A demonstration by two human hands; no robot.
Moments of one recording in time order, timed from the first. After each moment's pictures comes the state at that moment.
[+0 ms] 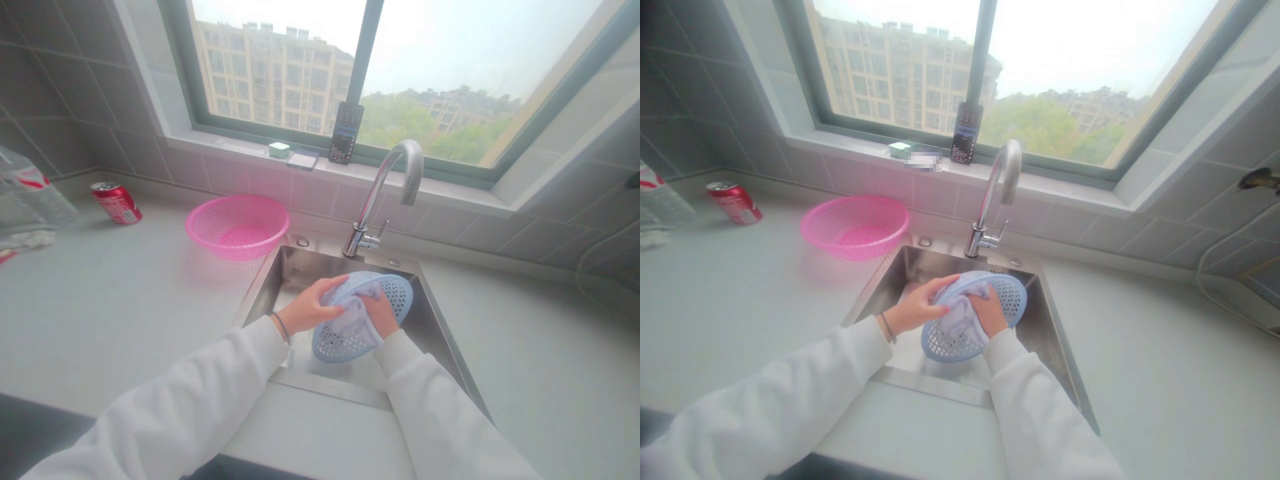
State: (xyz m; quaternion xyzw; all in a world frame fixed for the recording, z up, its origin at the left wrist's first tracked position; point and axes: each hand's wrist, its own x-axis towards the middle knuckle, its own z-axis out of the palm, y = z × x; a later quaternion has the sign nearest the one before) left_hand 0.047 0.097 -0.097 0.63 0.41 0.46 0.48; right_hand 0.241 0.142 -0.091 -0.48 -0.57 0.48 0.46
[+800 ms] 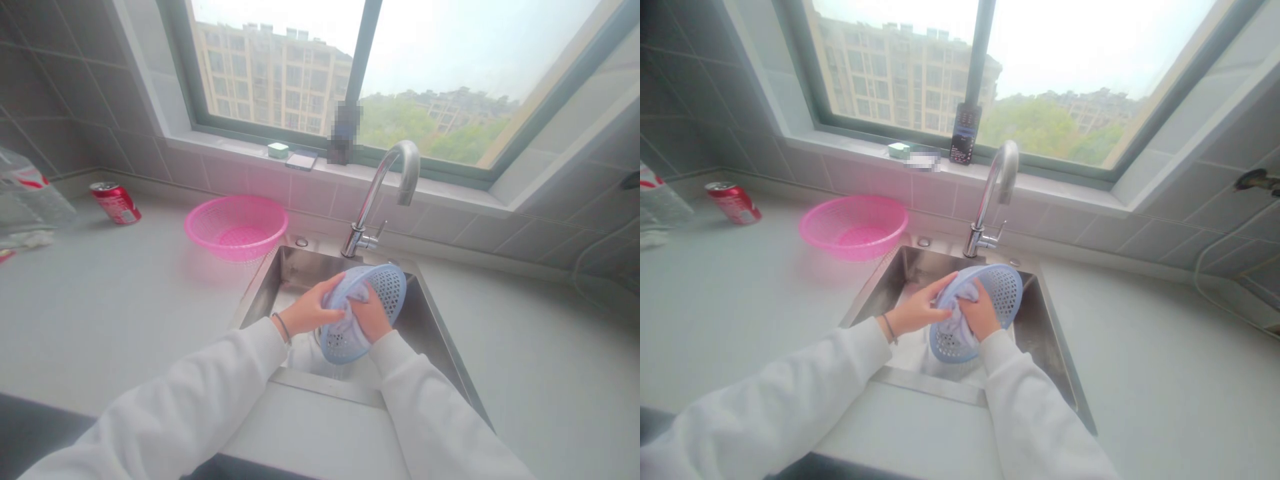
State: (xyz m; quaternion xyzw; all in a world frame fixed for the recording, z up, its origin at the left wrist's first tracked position) left_hand 0.050 0.098 -0.104 0.61 0.41 0.46 0.50; right_hand 0.225 0.132 -0.089 -0.43 -0.57 0.51 0.48
